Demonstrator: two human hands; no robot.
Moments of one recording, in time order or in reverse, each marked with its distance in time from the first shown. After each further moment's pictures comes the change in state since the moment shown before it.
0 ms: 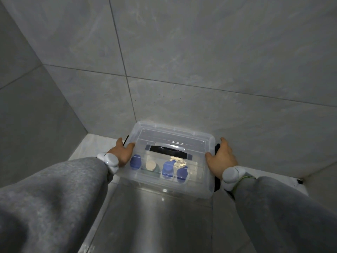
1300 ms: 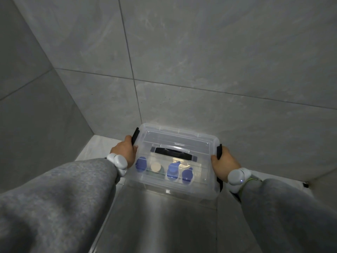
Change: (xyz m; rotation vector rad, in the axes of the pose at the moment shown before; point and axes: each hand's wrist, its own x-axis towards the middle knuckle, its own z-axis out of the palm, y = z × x) left_hand -0.008 0.002 -0.005 0.381 0.265 0.236; right_hand -0.005 -0.001 0.001 -0.001 -0.082 0.007
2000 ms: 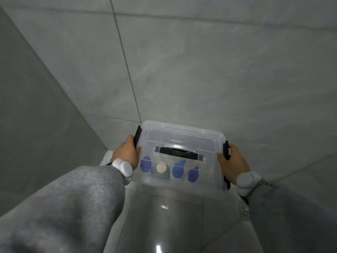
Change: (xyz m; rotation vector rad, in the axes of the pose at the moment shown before) left_hand -0.062 0.085 -0.241 -0.130 -0.053 -0.013; right_hand -0.092 -0.137 -0.213 0.210 -0.013 0.027
